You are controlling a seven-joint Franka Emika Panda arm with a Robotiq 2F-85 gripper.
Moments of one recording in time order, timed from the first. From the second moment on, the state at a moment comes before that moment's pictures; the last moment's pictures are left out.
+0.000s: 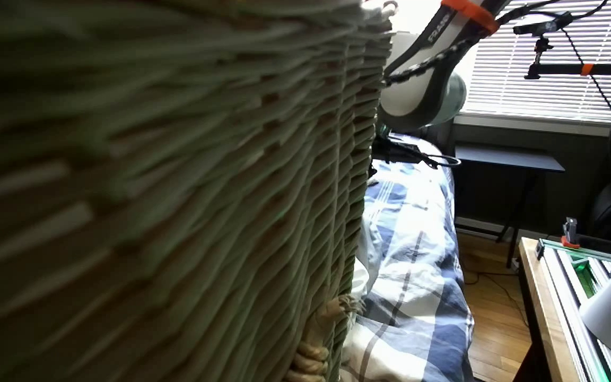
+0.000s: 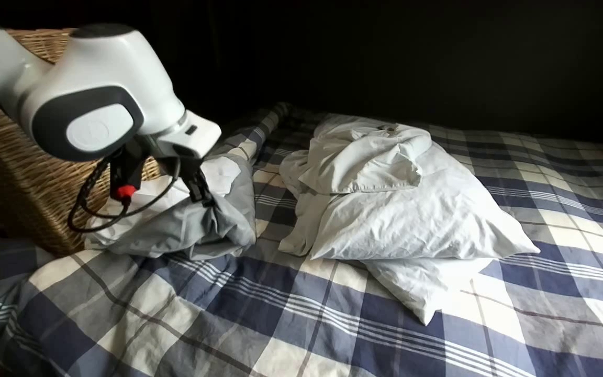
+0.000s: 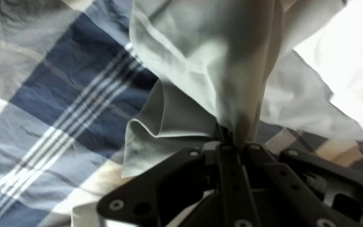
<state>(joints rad) 0.04 0.07 -0.10 -2.55 0.20 2.95 0.45</state>
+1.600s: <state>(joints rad) 0.12 -0.63 -0.03 -2.53 0.32 2.51 0.25</state>
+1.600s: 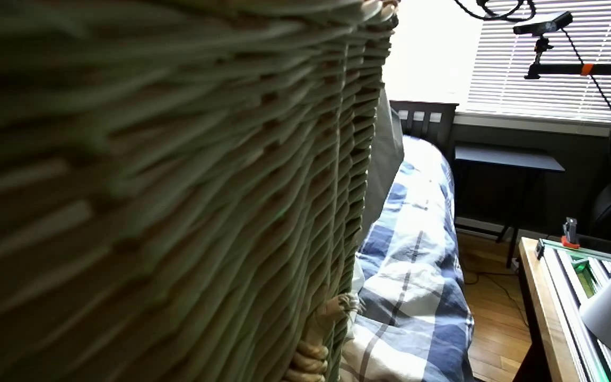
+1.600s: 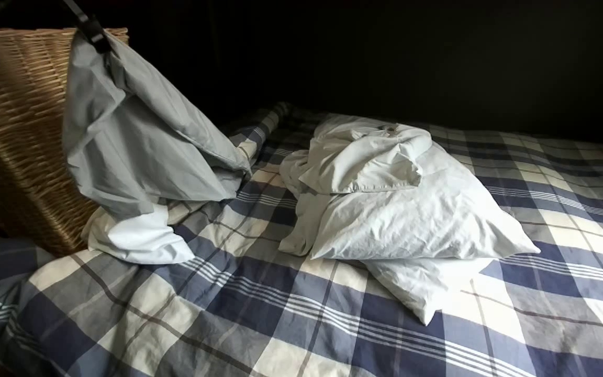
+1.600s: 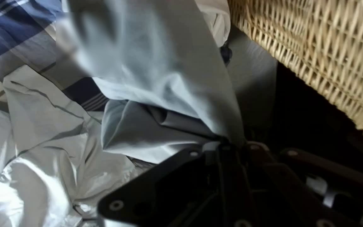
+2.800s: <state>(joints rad) 0.73 -0.79 -0.26 -2.50 0.70 3.14 -0.22</state>
